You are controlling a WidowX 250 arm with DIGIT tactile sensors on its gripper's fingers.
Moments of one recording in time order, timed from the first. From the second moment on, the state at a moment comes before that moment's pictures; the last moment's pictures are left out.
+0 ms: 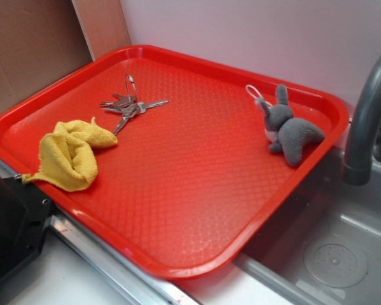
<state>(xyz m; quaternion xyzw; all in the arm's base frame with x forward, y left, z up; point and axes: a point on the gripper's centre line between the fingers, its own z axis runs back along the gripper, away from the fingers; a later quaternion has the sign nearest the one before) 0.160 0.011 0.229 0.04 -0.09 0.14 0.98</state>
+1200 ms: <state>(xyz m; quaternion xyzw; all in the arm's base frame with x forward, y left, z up) 0.239 0.038 0.107 0.11 -0.03 0.30 0.95</state>
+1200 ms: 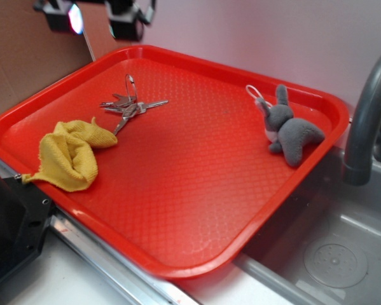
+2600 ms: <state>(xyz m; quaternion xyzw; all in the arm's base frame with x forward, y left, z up) 0.265 0.036 0.024 0.13 0.03 0.32 0.94</state>
